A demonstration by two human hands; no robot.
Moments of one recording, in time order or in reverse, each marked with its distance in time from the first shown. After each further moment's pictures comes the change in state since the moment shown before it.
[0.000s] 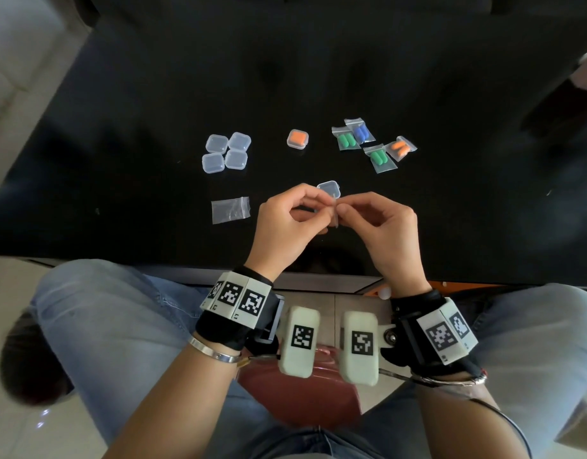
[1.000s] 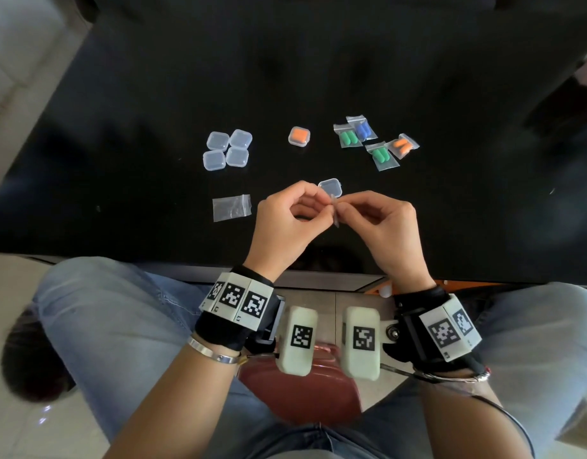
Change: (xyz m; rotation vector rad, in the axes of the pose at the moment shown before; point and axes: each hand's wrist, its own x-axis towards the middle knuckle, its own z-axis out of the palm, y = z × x) left_hand -0.001 0.002 -0.001 0.123 0.050 0.079; right_hand 0.003 -0.006 0.000 -0.009 -0.035 0.002
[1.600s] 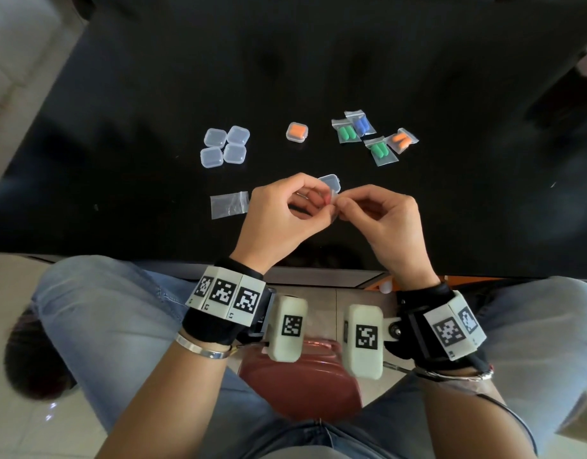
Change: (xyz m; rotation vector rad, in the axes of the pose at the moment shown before) left_hand 0.002 0.011 -0.011 0.163 -0.071 0.087; right_hand -0.002 -0.005 -0.003 0.009 -0.025 -0.011
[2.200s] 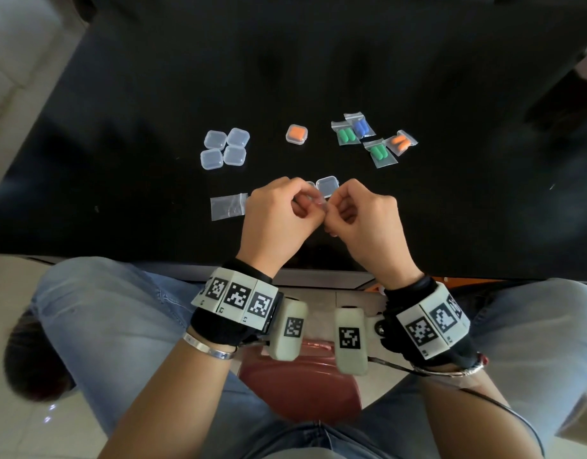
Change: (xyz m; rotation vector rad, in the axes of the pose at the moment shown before) left_hand 0.004 -0.011 0.007 0.278 0.179 0.101; right_hand 0.007 -0.001 0.014 -0.372 -0.030 -0.068
